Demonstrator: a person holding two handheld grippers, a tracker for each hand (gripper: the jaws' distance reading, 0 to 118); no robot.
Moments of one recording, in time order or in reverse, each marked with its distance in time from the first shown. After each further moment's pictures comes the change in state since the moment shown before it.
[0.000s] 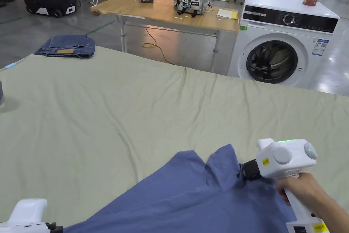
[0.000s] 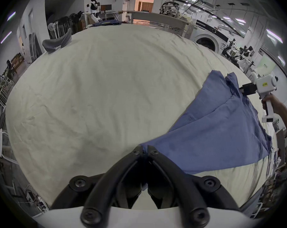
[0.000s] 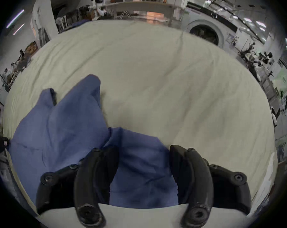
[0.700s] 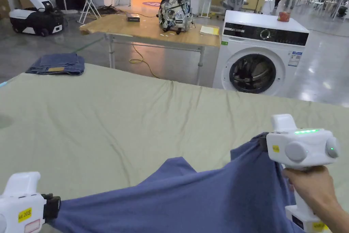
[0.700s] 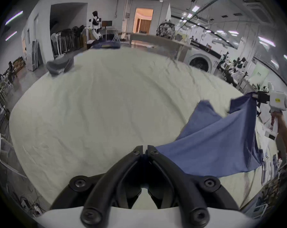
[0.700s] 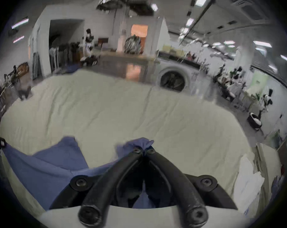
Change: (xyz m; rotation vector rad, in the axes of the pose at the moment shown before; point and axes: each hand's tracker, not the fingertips) left arm 0.010 0.047 0.060 0.210 -0.044 -0.010; right arm 0.011 -0.037 0.178 0.524 -0.214 -0.100
